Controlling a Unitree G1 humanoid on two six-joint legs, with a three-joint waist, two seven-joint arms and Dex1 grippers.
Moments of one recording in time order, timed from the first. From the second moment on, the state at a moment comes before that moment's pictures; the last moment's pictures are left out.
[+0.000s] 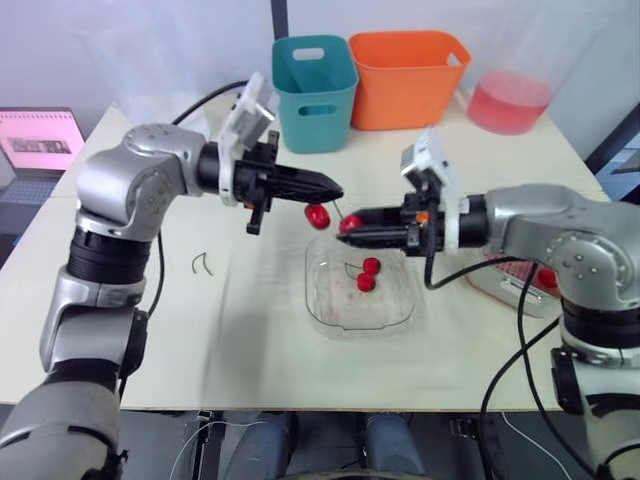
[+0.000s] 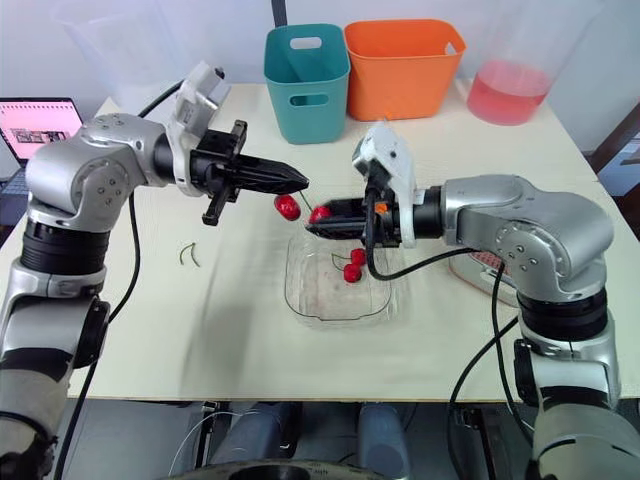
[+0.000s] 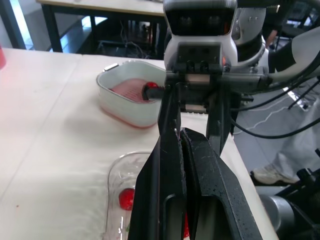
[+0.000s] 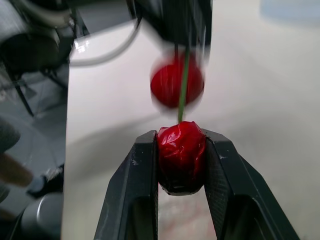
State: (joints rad) left arm -1.02 0.61 -0.11 0.06 -0.62 0.76 -1.33; right arm -0.73 -0.71 0.04 -0.43 0.83 1.22 0.79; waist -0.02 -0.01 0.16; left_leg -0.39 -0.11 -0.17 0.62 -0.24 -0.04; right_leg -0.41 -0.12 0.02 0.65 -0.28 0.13
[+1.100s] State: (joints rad) left arm -0.91 0.59 -0.13 0.07 -0.55 0.65 -1.32; right arm -0.24 -1.15 -0.25 -0.08 0.42 0.76 0.87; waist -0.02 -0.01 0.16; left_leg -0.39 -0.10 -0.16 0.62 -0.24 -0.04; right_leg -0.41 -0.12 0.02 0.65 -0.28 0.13
